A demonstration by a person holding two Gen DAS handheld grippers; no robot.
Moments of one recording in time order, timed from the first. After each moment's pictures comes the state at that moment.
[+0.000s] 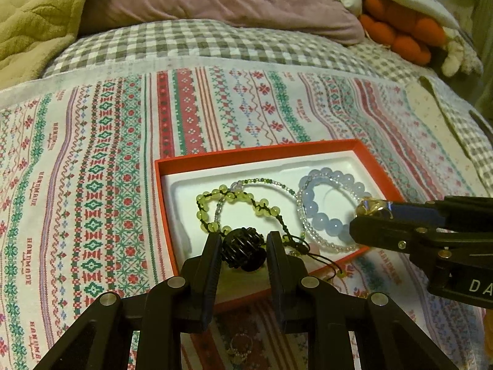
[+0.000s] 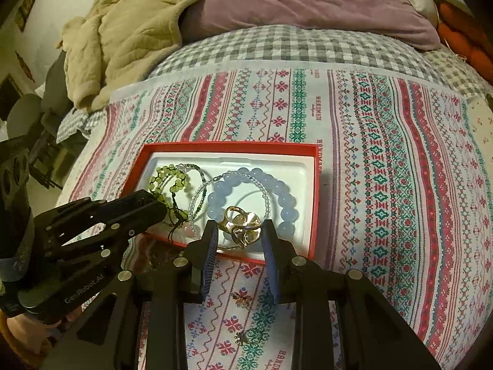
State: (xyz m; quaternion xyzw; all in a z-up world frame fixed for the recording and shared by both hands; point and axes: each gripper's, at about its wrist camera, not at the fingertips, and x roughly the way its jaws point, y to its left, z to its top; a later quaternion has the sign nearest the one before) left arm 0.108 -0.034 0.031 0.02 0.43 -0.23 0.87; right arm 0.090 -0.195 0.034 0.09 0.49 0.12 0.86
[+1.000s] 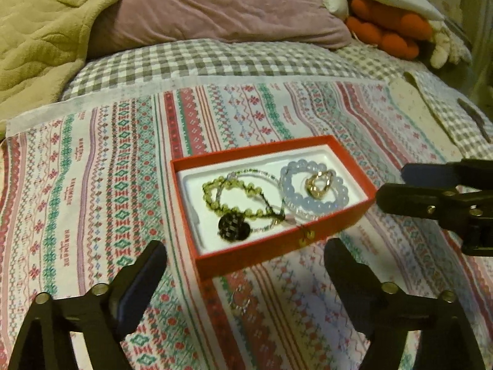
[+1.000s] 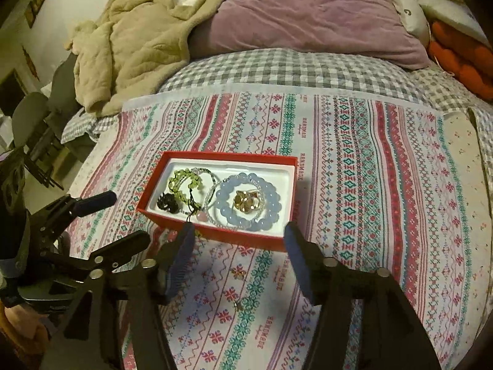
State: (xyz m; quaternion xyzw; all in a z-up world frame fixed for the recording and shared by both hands) left arm 0.062 -0.019 0.064 0.06 0.41 -0.22 0.88; right arm 0.045 -0.206 0.081 0.07 0.46 0.11 0.88
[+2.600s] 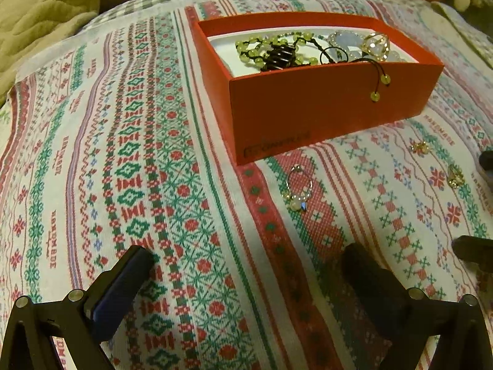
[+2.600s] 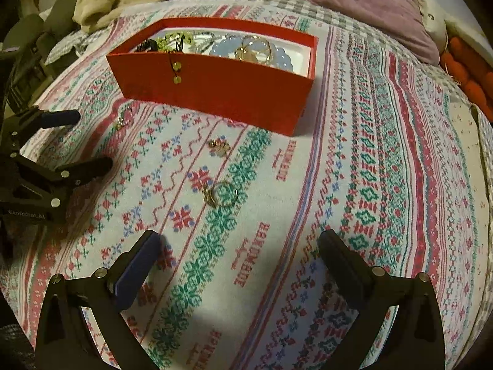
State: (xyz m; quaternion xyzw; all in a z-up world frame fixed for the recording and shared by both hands) left arm 0.043 -0.003 -0.027 0.12 0.46 -0.18 0.86; right arm -0.009 -0.182 -0.023 -0.07 0.52 0.09 0.84
